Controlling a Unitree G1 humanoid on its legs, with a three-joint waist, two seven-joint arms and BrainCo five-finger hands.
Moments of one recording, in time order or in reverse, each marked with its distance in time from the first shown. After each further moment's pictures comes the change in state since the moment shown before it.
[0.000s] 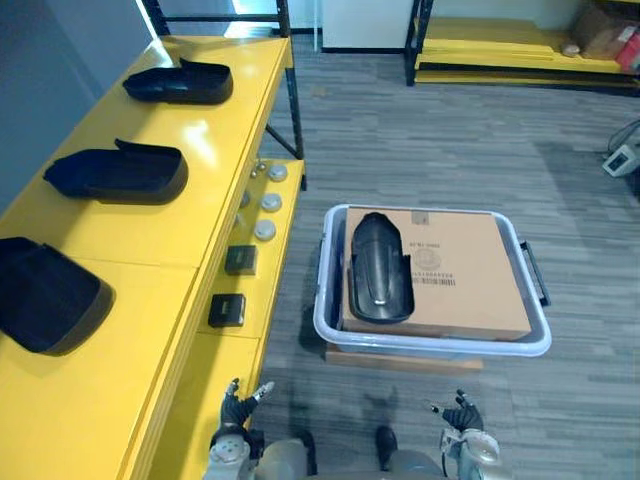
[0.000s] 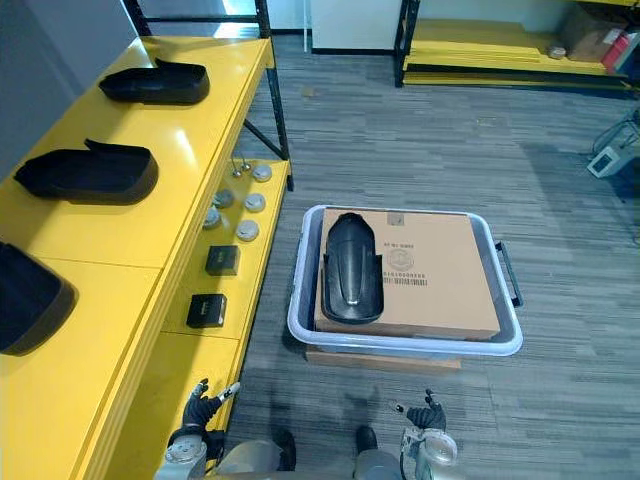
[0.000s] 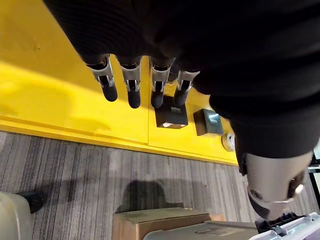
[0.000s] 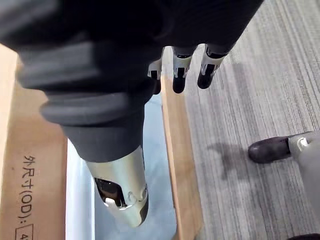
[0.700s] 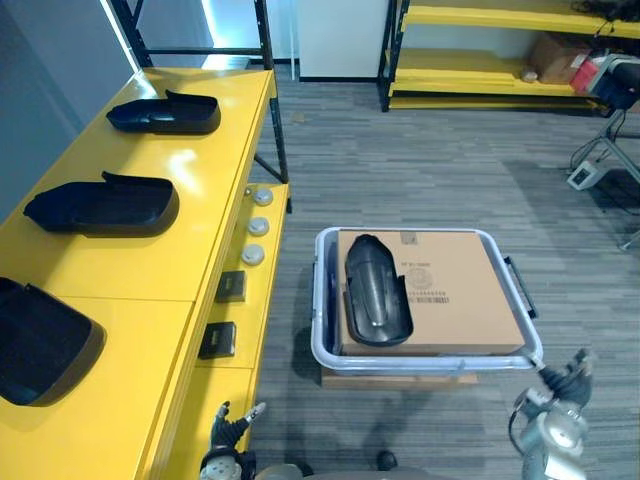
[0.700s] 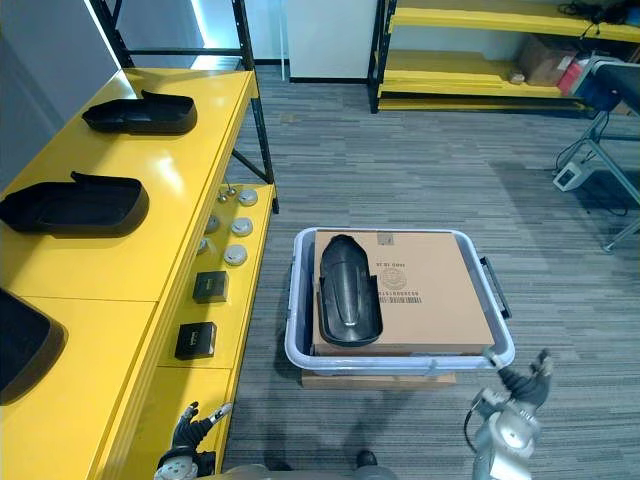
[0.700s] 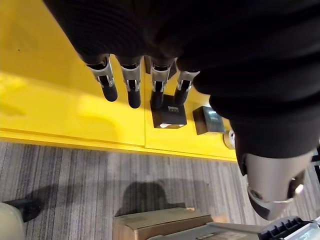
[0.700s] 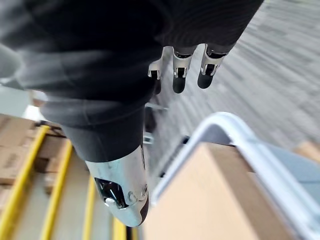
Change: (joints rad) left arm 0.074 0.013 0.029 0.017 0.005 0.006 -0.007; right arm 0.060 -0.058 -0.313 -0.622 0.037 -0.031 -0.159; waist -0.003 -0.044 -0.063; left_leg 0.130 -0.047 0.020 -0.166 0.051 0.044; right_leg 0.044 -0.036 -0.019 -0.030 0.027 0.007
